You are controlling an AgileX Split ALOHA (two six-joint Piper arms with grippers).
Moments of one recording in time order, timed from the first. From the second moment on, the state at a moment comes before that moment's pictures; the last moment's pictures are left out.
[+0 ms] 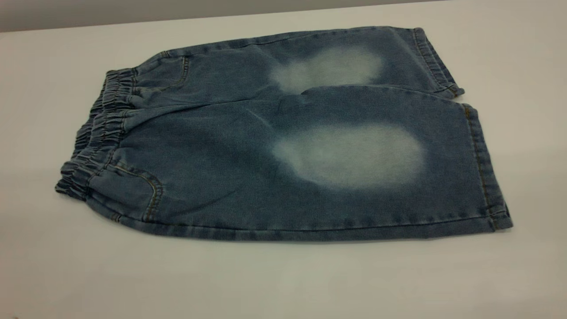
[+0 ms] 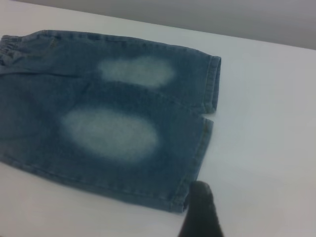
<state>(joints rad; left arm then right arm) -0.03 0.00 -0.50 0.05 1.08 -0.04 0.07 0.00 -0.51 0.21 1.08 -0.23</state>
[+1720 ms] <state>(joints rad) -0.03 0.63 -0.69 0.08 0.81 -0.30 0.07 0.47 -0.68 0.28 0.87 -0.09</state>
